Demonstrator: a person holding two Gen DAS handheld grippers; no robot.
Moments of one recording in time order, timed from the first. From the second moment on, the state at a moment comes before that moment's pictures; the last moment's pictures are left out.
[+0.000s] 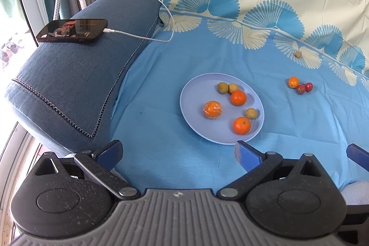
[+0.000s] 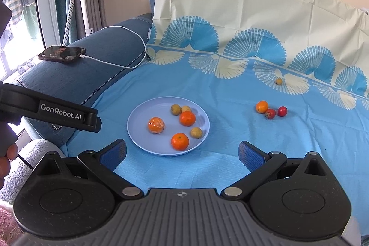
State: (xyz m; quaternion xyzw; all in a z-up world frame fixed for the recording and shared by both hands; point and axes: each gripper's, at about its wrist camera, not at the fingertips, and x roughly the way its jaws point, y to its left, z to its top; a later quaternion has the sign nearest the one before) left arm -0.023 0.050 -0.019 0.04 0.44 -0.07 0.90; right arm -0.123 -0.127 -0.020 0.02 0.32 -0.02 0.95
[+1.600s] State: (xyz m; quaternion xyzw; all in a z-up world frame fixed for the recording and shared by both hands) left arm 0.186 -0.196 -0.093 0.12 0.47 -0.11 0.87; right arm 0.094 -0.361 -0.189 0.09 0.37 -0.16 0.91
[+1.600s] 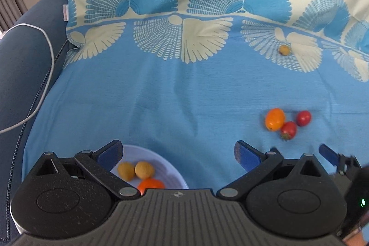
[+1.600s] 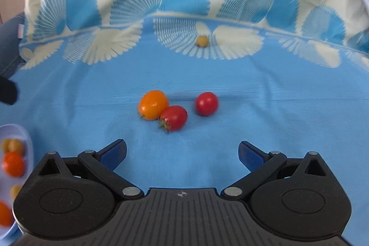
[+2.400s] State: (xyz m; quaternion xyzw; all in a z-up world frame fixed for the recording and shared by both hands) left arm 0.222 -0.323 -0.176 0.14 0.50 -0.19 0.83; right arm 0.041 -0.435 -0.214 0.12 0.32 -0.29 0.90
